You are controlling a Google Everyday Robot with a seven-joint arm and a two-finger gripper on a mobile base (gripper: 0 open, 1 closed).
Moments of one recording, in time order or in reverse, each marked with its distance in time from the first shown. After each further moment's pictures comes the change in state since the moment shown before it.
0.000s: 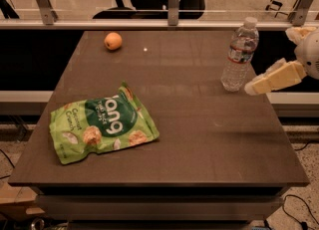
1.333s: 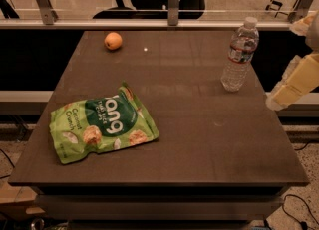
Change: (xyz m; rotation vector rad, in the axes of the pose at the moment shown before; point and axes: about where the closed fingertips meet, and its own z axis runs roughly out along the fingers) arm -0.015 0.046 -0.058 -0.130 0.384 -0.177
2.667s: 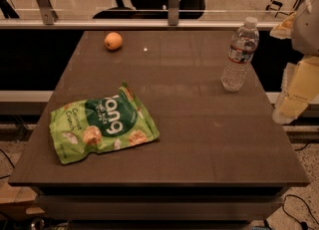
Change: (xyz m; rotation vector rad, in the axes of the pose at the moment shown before) arm -0.010 0.033 -0.009 -0.112 0.156 -0.216
